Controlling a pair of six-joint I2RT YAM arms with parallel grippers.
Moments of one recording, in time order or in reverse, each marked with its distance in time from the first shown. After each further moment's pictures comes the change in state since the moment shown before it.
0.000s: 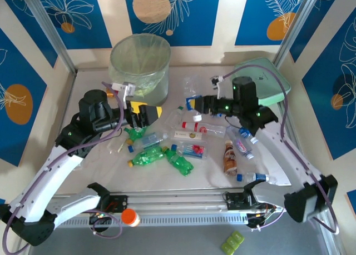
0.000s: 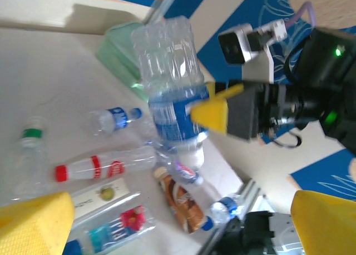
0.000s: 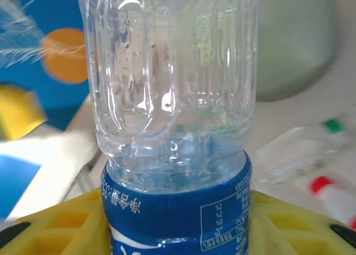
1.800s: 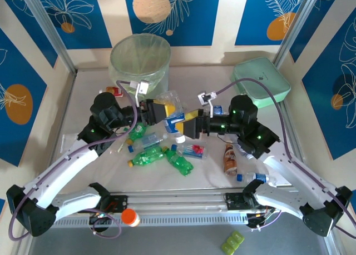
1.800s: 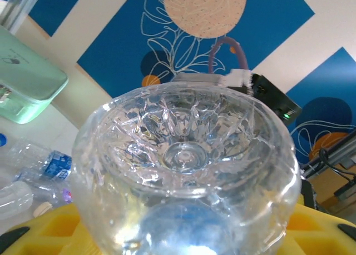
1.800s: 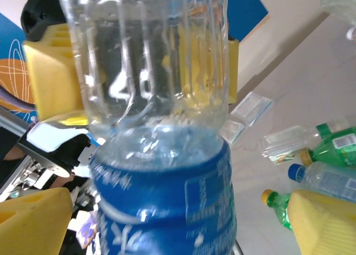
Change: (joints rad) left arm -0.060 0.087 -0.150 0.579 0.247 -0.268; right arm 0.250 -0.183 -0.121 0.250 -0.077 0.215
